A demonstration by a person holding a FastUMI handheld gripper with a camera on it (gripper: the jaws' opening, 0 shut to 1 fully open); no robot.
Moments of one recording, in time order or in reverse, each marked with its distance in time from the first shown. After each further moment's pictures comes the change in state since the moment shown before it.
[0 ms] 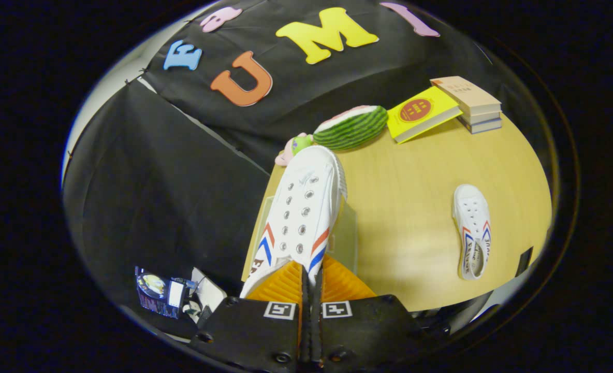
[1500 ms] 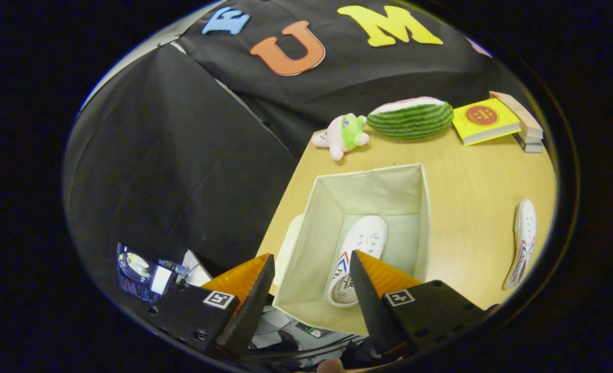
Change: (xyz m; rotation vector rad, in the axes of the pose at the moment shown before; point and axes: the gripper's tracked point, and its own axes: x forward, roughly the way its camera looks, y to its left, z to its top) arm 0.116 0.080 -0.038 -0.207 0.005 0.042
